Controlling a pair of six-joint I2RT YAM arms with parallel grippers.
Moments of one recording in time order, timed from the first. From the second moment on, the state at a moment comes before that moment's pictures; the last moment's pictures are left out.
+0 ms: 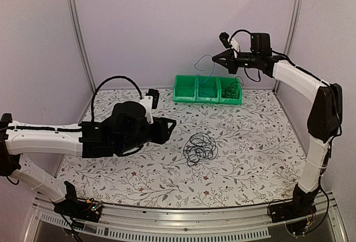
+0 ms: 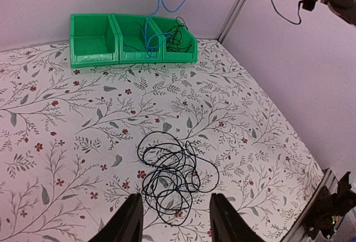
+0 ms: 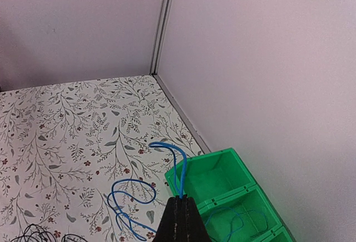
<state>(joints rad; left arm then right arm) -1.12 1.35 0.92 0.04 -0.44 -0.57 0.34 1.90 1.80 -0.19 -0.72 -0.43</state>
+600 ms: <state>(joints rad) -1.31 1.34 0.98 -0.29 -0.59 -0.77 0.26 2.44 2.15 0.16 -0.53 -0.37</state>
